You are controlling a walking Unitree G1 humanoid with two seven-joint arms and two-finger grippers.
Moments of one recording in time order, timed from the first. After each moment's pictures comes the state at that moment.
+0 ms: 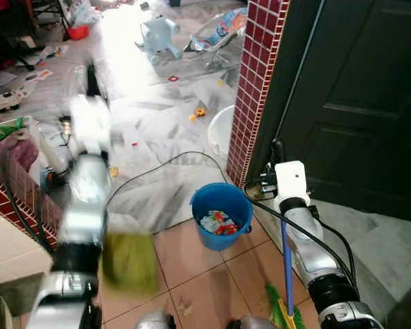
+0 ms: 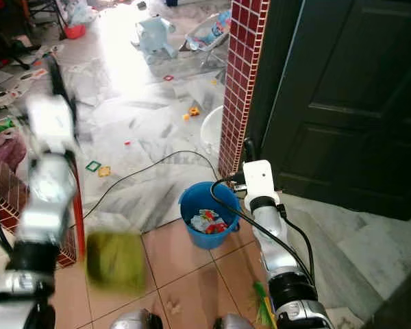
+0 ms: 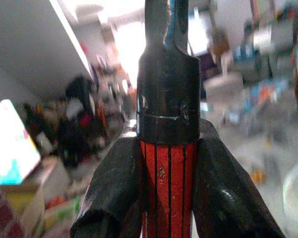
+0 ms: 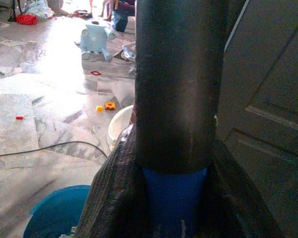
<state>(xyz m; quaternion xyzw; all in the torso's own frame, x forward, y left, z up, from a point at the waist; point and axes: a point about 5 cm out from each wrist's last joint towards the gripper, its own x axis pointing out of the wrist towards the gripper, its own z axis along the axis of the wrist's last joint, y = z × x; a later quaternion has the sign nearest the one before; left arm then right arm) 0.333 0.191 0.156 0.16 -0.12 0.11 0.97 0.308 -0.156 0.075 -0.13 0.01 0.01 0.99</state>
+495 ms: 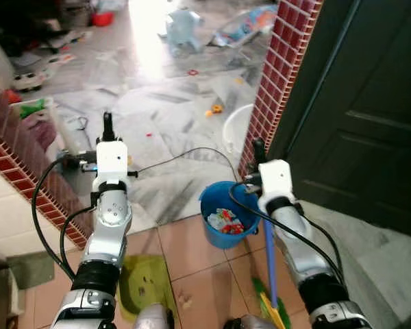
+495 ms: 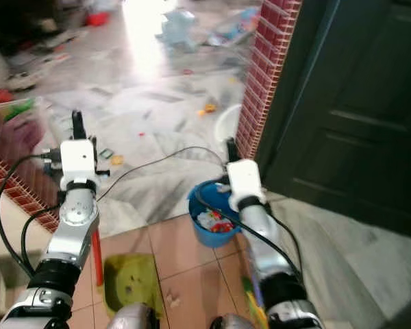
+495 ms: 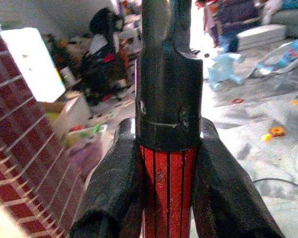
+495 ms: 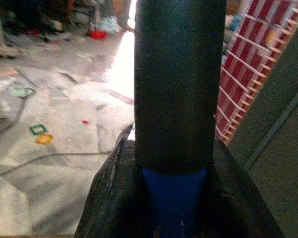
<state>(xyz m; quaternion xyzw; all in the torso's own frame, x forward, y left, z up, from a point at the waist) 0.320 0.172 0.103 0.12 -0.04 0.14 0.98 0.308 -0.127 0.080 -0.10 -0.01 0.10 0.99</state>
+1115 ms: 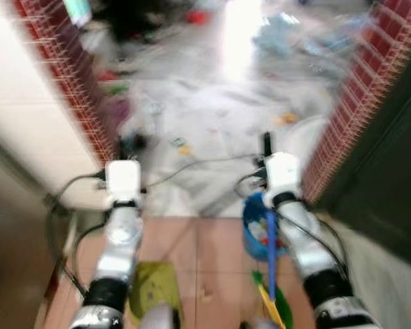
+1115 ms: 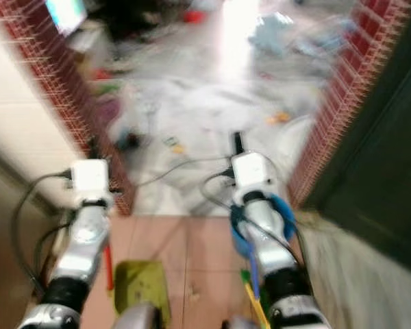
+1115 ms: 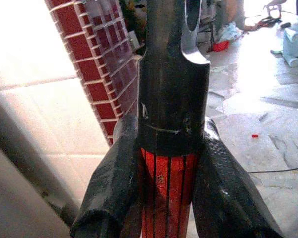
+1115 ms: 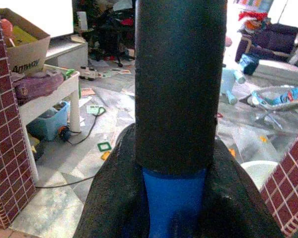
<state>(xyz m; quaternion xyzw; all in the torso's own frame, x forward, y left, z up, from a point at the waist) 0.303 0.150 0.079 0.10 0.00 0.10 0.99 0.313 -0.140 0.087 -0.09 -0.02 0.07 0.99</state>
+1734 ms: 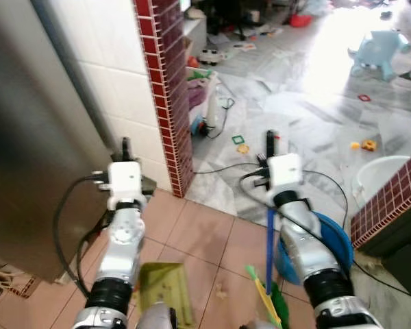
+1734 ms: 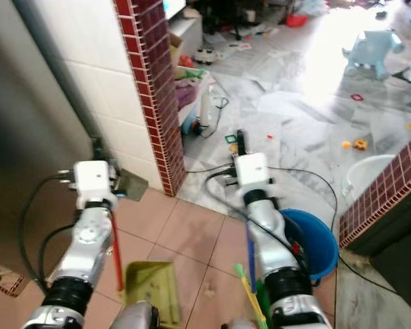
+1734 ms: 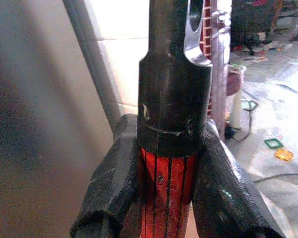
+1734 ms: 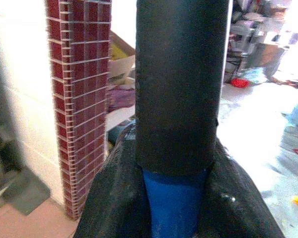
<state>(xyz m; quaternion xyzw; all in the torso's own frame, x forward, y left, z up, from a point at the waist) 0.301 0.148 0.074 0.06 0.01 0.09 0.99 0.313 -0.140 0.088 -0.09 -0.03 0.06 0.99</state>
